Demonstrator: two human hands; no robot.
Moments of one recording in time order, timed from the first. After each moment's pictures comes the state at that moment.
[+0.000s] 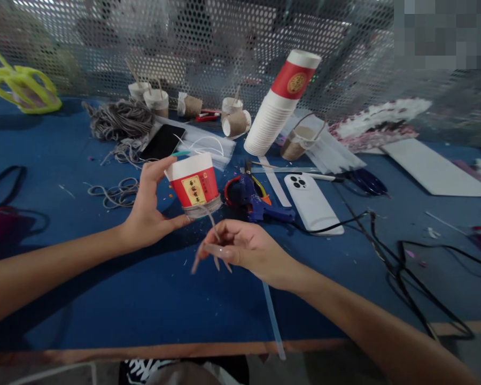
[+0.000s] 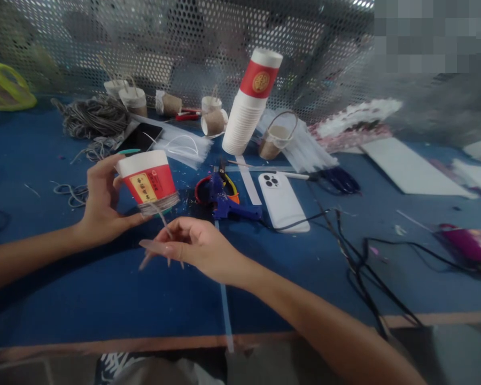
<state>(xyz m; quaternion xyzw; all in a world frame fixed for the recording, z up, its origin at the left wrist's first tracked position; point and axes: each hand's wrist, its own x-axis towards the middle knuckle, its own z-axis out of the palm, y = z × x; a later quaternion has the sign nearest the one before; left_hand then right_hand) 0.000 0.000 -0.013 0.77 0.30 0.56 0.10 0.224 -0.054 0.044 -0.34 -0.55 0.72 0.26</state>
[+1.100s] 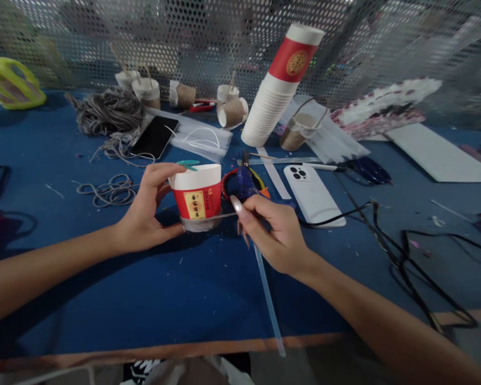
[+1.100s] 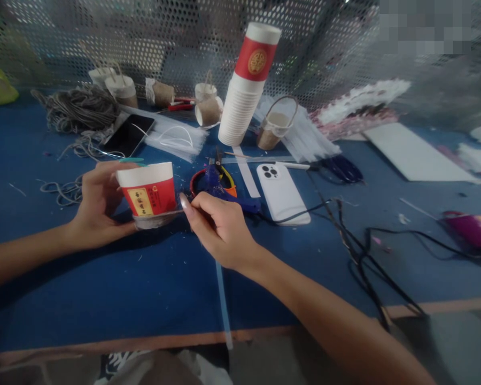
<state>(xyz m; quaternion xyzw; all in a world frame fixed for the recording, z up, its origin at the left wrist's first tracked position) 0.001 -0.004 -0.007 0.82 0.22 0.50 0.17 0.243 -0.046 0.046 -0.38 -0.79 0.29 0.40</state>
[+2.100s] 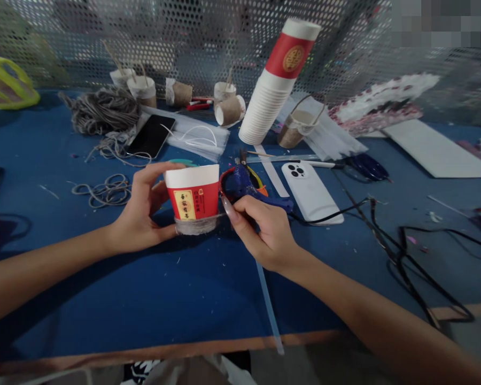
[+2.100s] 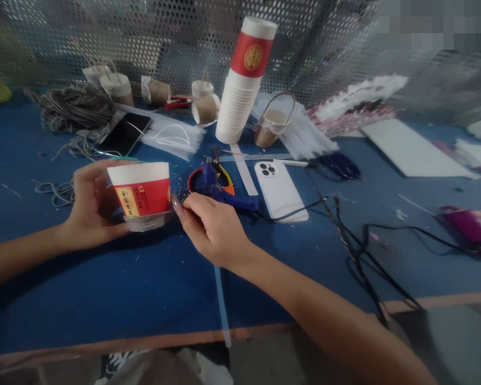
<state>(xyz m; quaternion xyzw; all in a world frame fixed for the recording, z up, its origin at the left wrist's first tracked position) 0.002 -0.005 -0.005 0.81 0.16 0.50 0.25 0.242 -0.045 0.037 -0.36 -0.83 0.18 0.38</state>
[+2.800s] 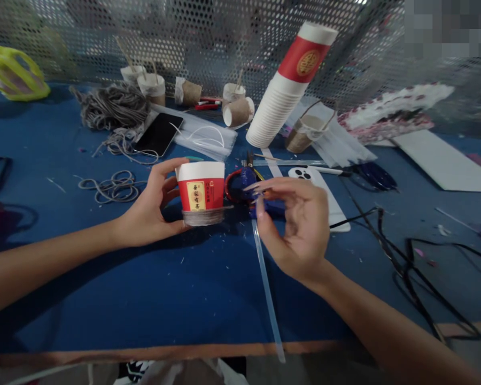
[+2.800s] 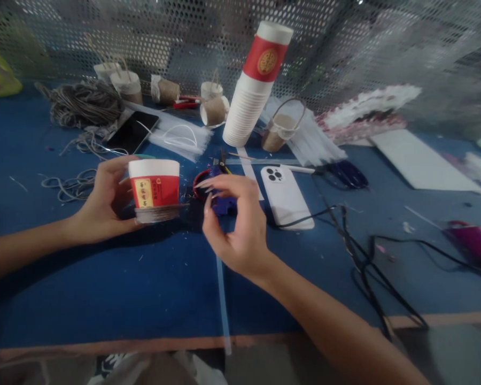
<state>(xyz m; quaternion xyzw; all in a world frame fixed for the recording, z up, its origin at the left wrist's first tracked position) 0.003 -0.007 -0.006 0.79 0.26 0.47 0.31 0.252 -0.043 0.031 -0.35 -0.76 0.14 0.52</state>
